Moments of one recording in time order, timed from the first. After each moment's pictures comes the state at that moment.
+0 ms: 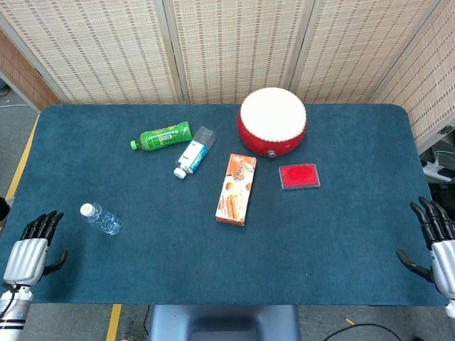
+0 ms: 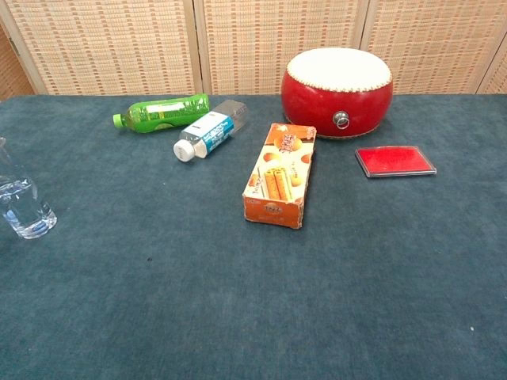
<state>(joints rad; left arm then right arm) -0.14 -1.25 -0.04 -1.48 1.41 1.37 0.07 -0.01 -1.06 0.04 -1.57 -1.63 1.69 0.09</state>
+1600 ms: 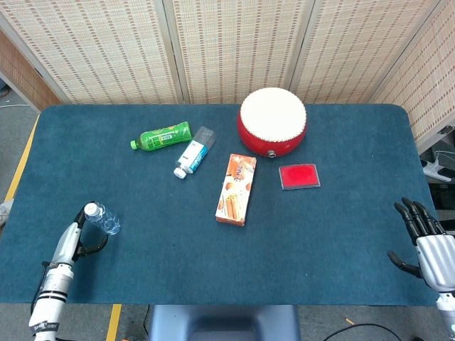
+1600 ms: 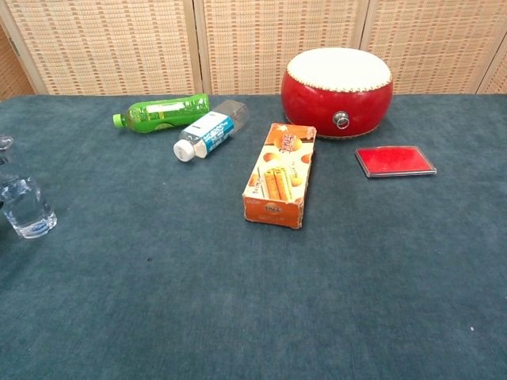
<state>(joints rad) -0.25 -1.39 -0.19 -1.55 1.19 1.10 -0.37 0.04 -1.03 0.03 -1.62 -1.61 1.54 0.07</state>
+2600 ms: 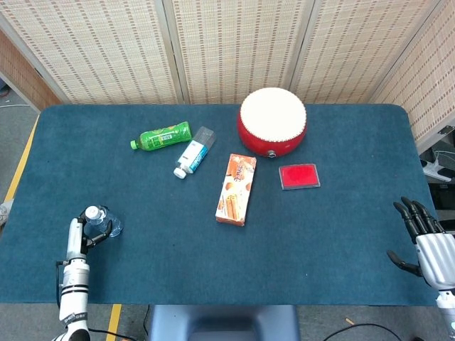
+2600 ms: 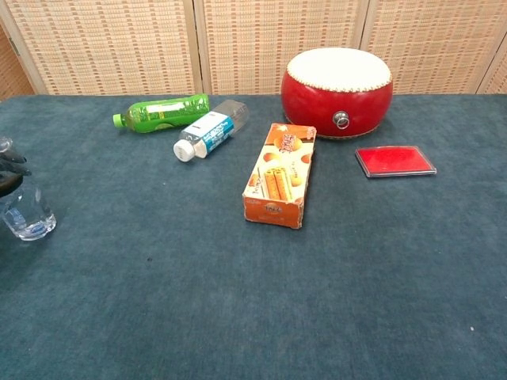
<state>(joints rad) -0.24 -1.65 -0.29 -1.41 1.12 1.26 -0.48 0.05 -1.01 0.03 -1.63 -1.59 1.52 0.07</state>
